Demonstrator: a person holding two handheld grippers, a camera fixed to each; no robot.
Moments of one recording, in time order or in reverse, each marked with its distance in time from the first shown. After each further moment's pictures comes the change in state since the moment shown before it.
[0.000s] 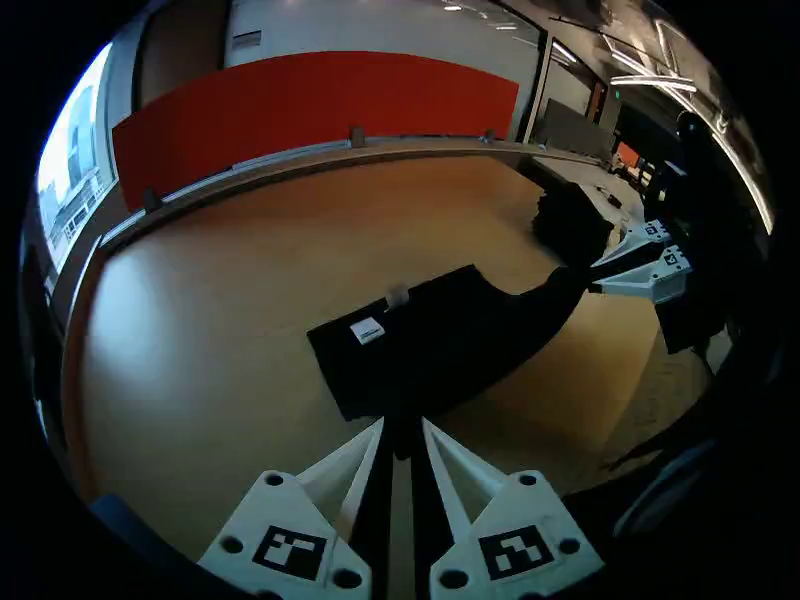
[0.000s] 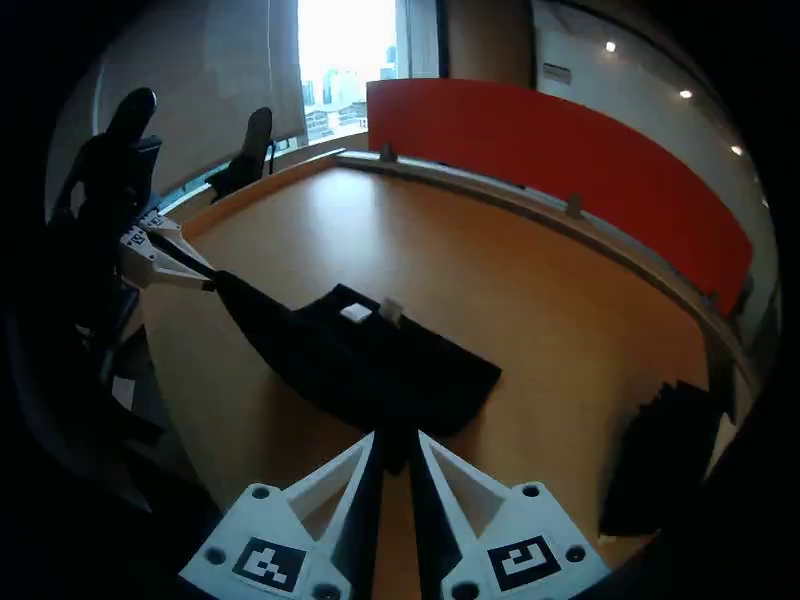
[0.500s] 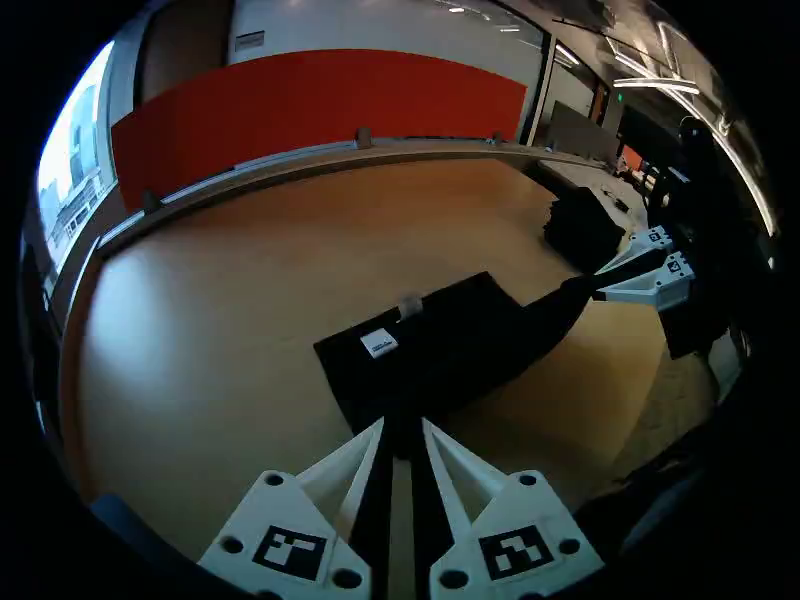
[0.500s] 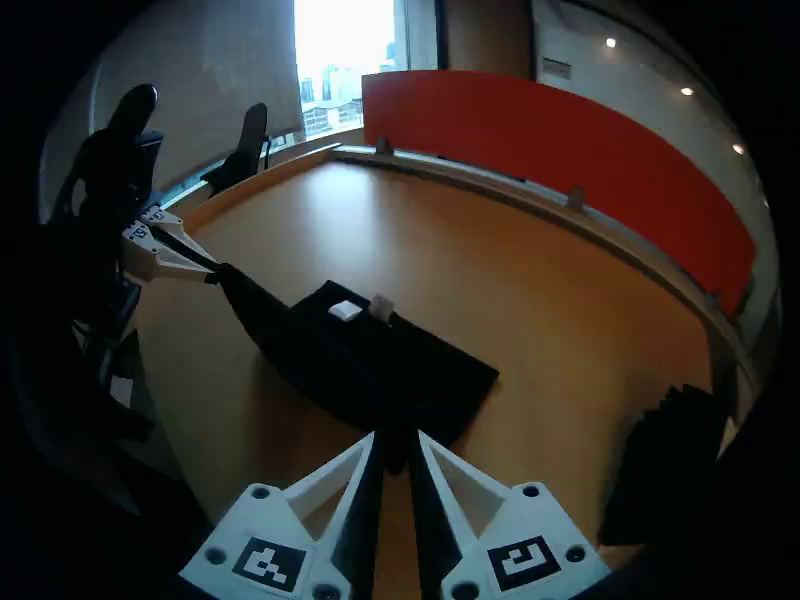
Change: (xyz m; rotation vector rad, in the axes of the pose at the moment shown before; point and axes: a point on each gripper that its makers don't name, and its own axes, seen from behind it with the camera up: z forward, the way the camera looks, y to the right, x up) left arm 0.011 -0.019 0.026 0.010 0.010 -0.005; right arm 0.002 0.015 0.024 0.000 -0.014 0.004
